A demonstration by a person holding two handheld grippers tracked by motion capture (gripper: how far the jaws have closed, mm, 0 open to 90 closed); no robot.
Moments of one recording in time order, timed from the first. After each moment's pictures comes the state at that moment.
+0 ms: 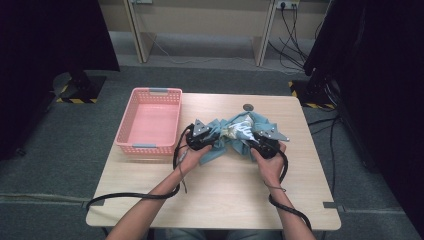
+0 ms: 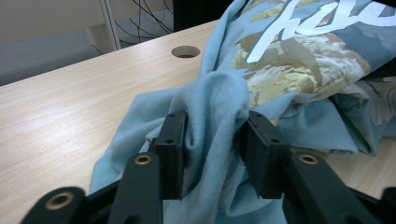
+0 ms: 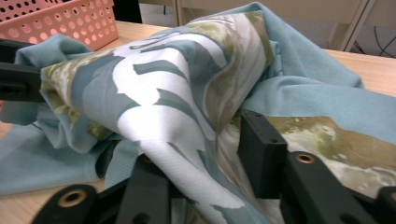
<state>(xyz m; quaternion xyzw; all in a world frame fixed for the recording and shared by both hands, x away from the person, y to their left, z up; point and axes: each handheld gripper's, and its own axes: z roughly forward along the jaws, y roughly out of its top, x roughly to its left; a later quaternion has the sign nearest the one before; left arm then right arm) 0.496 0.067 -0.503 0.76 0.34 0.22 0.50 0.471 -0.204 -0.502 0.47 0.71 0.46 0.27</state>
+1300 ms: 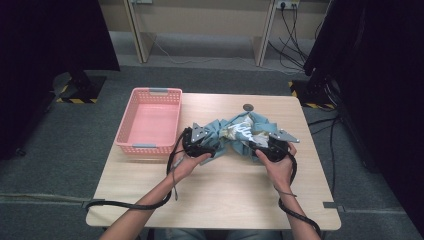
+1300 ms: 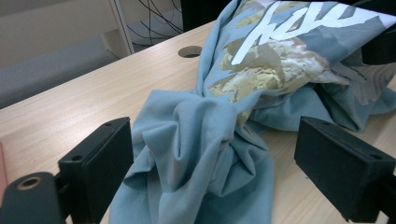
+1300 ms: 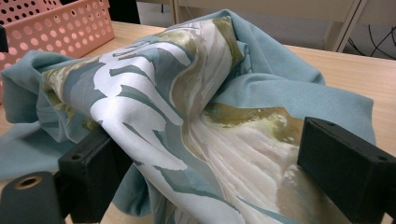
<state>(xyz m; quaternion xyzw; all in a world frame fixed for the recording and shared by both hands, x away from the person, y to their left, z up) 0.463 0.078 -0.485 0.77 0.33 0.26 0.48 0.456 -0.227 -0.489 0.47 0.71 0.46 0.26</state>
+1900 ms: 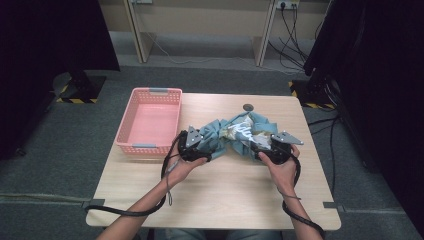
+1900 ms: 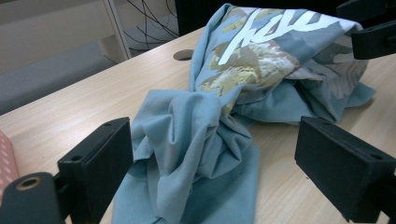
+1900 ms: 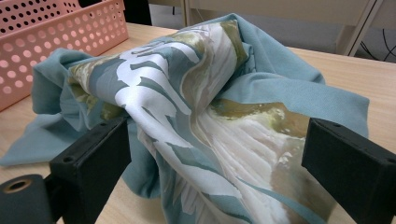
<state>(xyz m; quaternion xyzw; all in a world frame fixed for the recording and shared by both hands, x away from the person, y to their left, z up) 0.445 0.087 -0.477 0.77 0.31 0.26 0.49 0.446 -0.233 -0.485 0.45 0.71 0.47 0.26</state>
